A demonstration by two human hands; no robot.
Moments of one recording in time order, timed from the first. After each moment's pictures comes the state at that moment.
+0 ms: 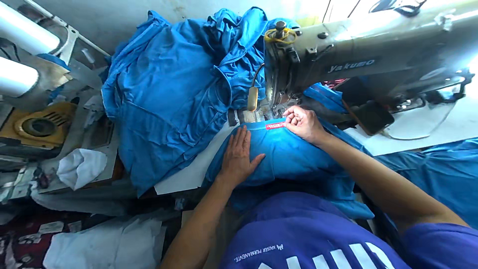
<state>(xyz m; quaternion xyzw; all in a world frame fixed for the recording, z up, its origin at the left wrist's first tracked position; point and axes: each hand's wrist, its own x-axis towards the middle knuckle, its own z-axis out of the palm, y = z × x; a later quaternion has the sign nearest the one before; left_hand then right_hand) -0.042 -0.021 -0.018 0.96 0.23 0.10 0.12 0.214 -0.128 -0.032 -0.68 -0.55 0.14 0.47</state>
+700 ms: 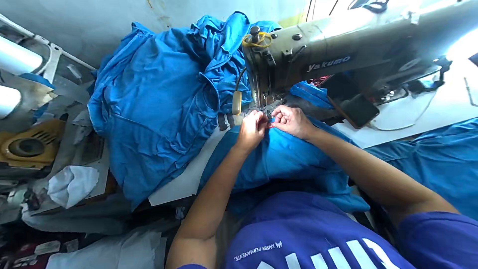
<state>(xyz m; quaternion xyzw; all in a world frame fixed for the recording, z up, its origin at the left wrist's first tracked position) 0.063 -0.003 0.001 0.91 0.15 0.20 0.34 0.219 -0.126 -0.025 -0.67 -0.56 0.17 0.46</state>
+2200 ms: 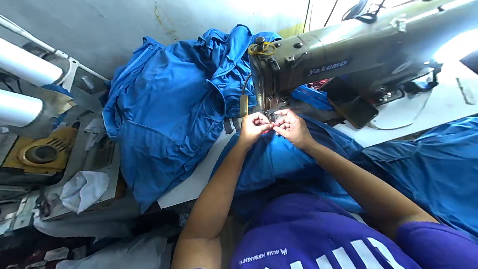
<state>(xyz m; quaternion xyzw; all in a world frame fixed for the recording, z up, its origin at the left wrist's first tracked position) 0.063 0.011 0.002 0.73 0.15 0.22 0.63 0.172 -0.138 -0.017 -0.65 -0.44 0.21 0.59</state>
